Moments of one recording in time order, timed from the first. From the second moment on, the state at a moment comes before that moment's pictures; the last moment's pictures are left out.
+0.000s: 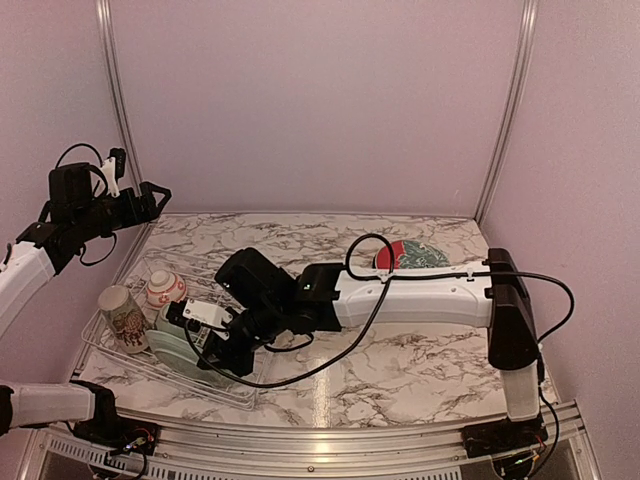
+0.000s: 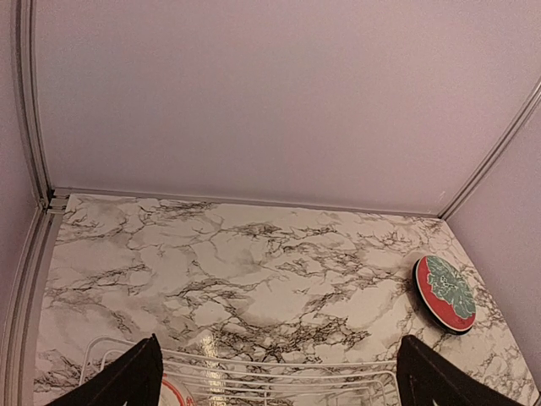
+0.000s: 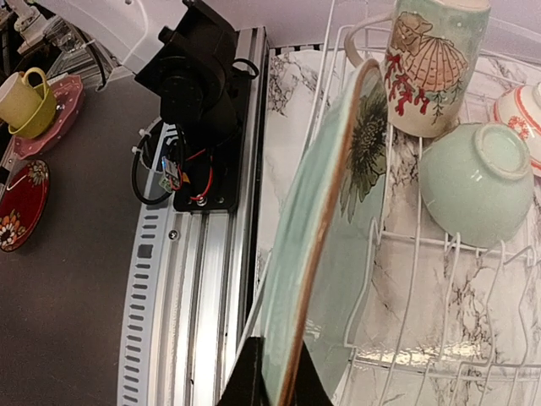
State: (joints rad) left arm -0.10 1.05 1.00 -0.26 0.25 -0.28; right arm 1.29 2.12 1.84 -0.43 -0.41 -0.08
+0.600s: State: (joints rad) left arm -0.10 1.05 1.00 -0.26 0.26 -0.28; right arm 1.29 2.07 1.77 -0.39 -0.41 -0.07
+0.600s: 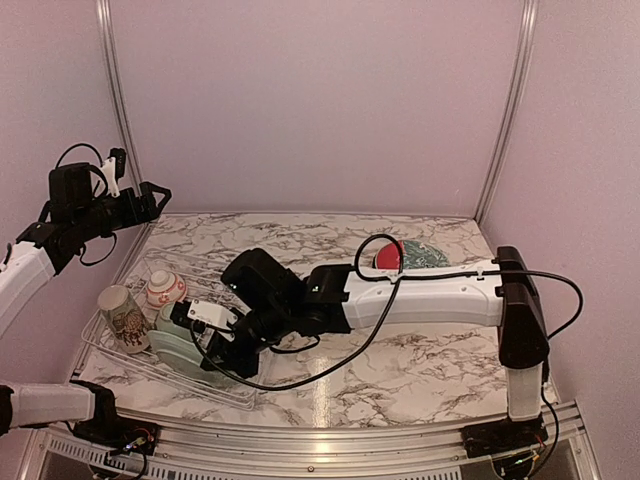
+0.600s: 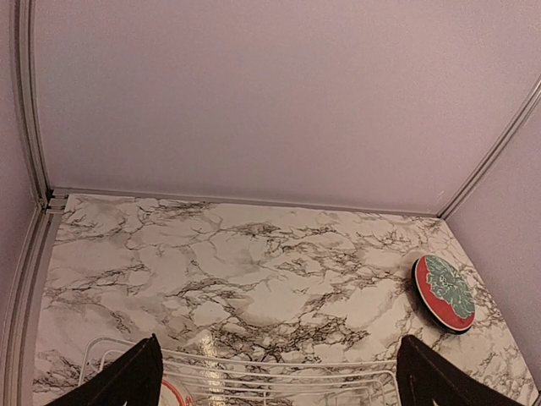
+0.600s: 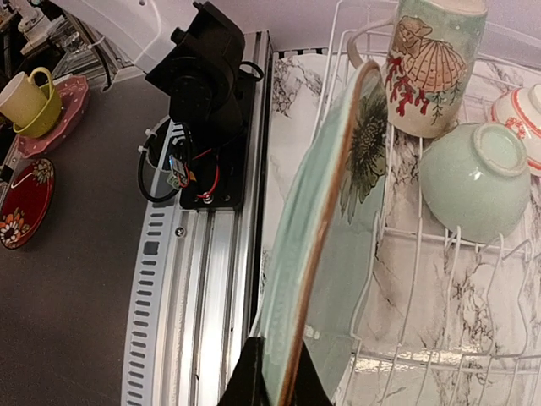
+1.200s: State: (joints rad) left arm -0.10 1.05 1.00 -0.26 0.26 -0.28; right arm 1.27 1.92 1.67 -0.32 -0.44 -0.06
